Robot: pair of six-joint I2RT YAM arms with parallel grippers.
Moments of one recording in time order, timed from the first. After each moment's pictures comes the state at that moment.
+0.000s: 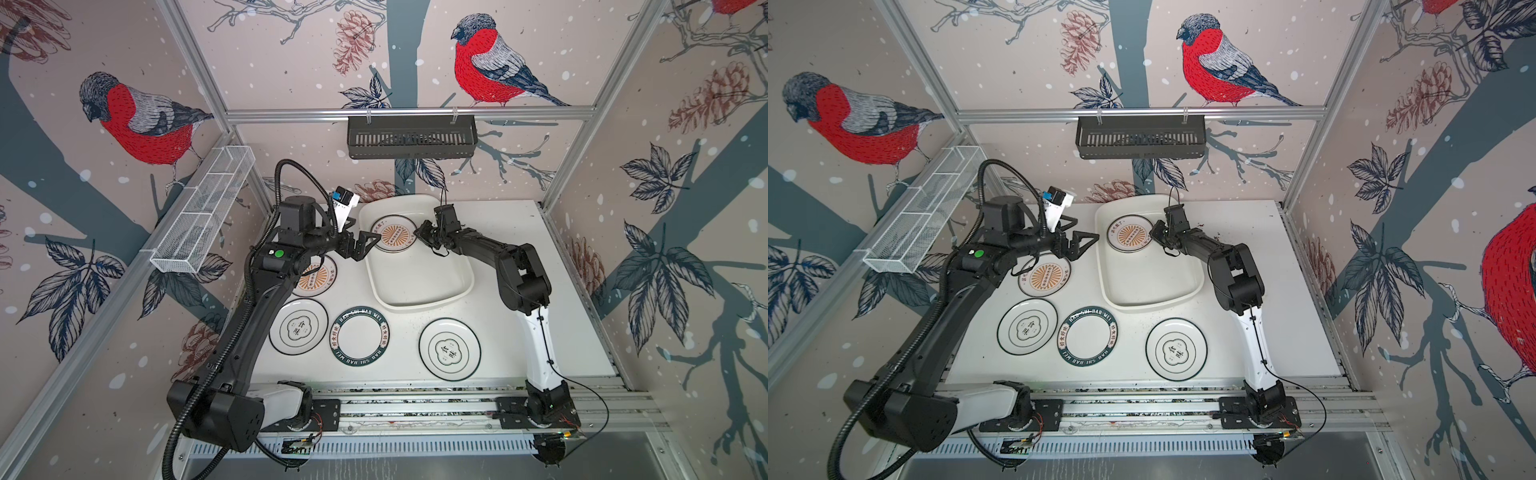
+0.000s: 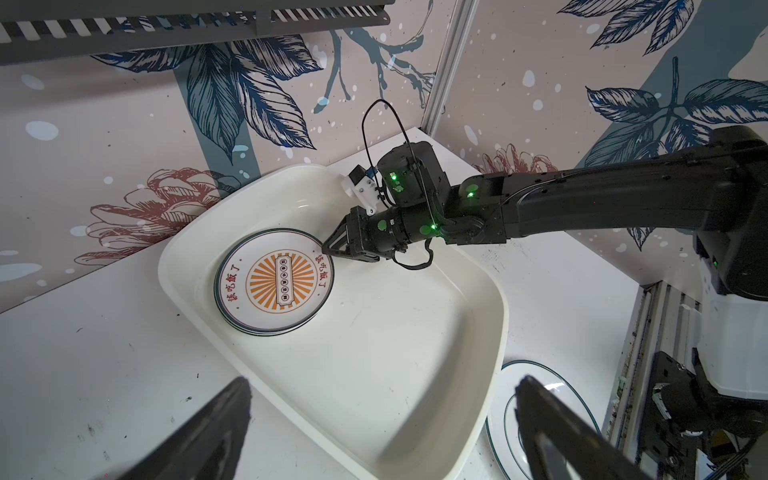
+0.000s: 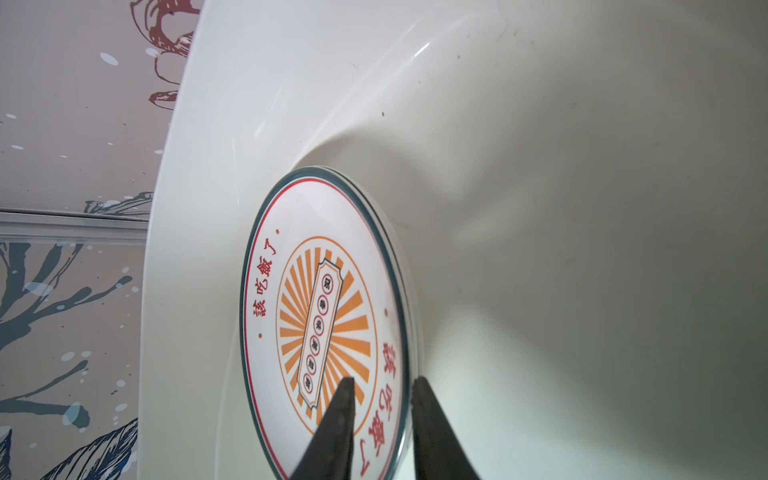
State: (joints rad) left arm -0.23 1.26 1.35 -0.55 0.61 0.11; right arm 0.44 2.33 1.74 -0.07 -0.28 0.88
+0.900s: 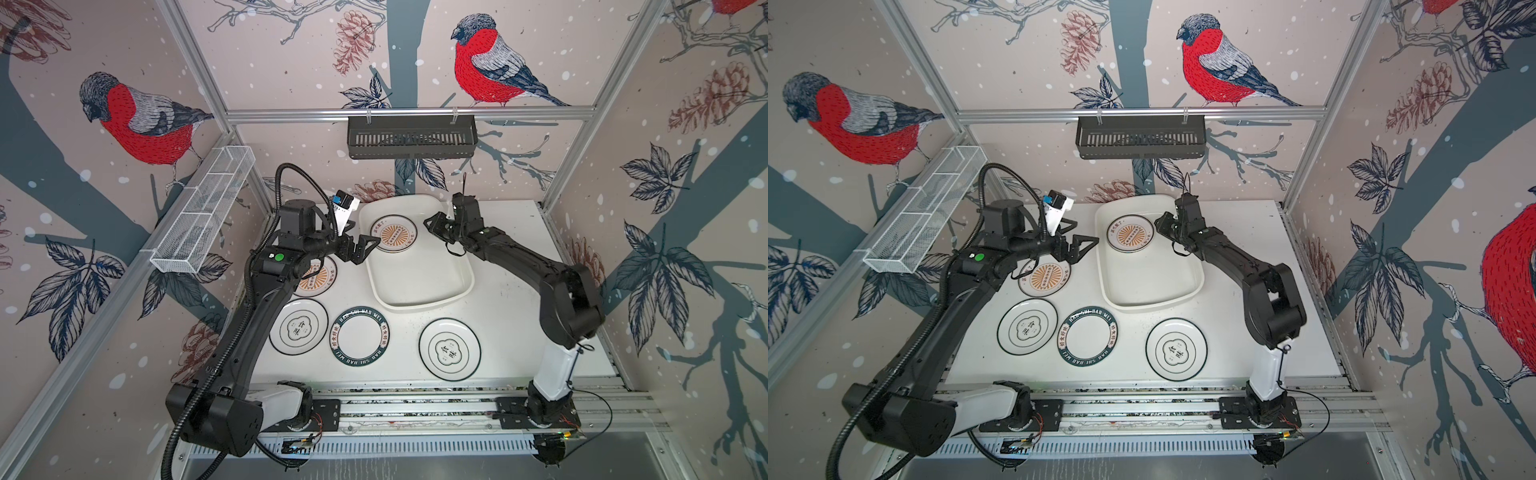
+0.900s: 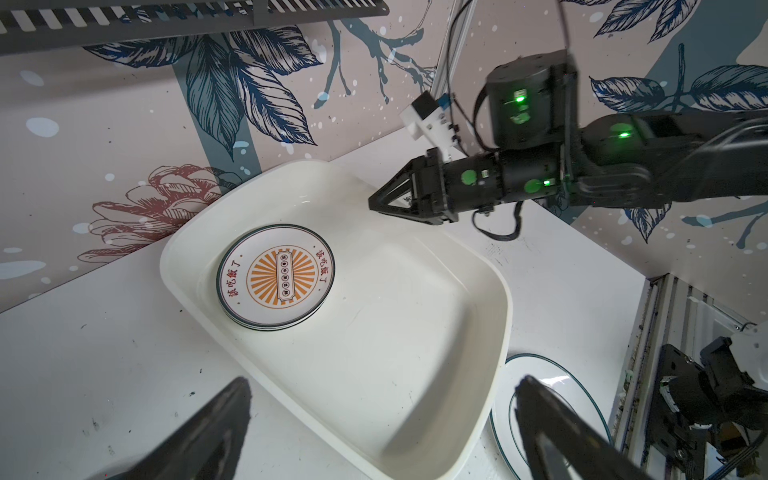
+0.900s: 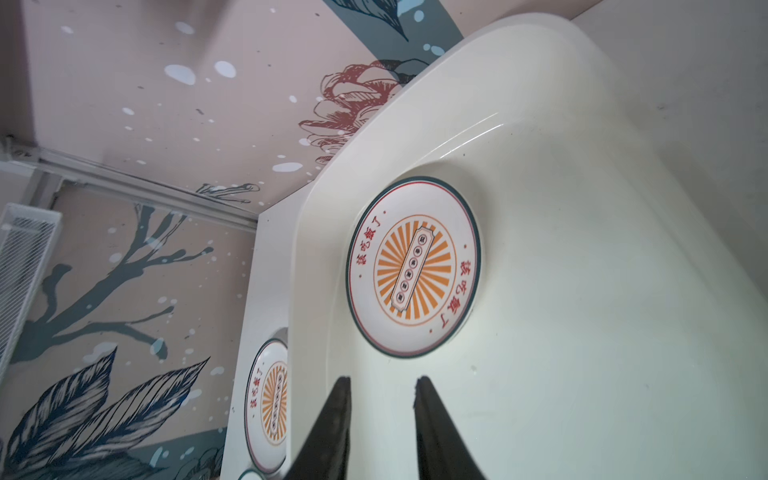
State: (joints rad) left arm -0.23 1.24 1.30 -0.54 0.60 0.13; right arm 0.45 1.81 1.38 -0.08 -0.22 0.79
